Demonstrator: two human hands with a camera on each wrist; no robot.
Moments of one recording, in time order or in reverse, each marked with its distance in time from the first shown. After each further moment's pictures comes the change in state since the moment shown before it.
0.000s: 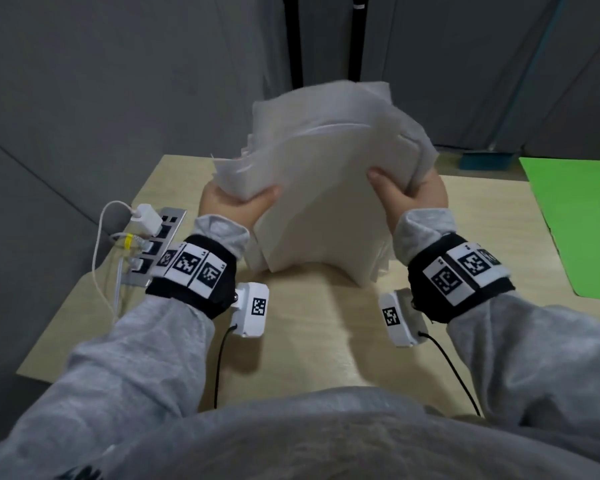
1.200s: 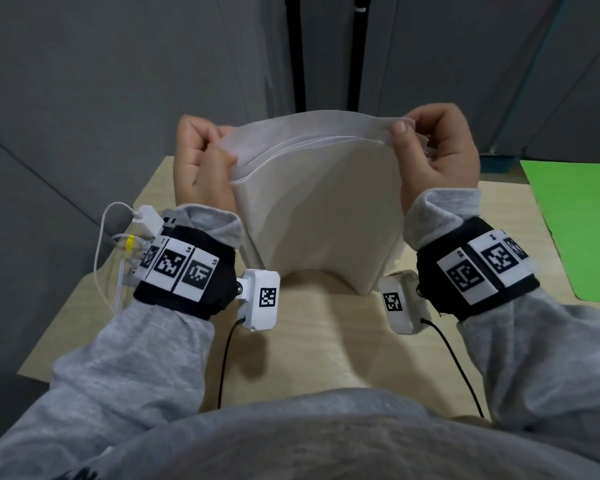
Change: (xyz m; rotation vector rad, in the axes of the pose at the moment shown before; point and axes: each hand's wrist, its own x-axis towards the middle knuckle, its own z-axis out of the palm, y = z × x) left_hand 0.001 0.033 -0.001 -0.423 0.153 0.266; right_hand 0.005 -0.033 0.002 -0.038 0.108 -0.387
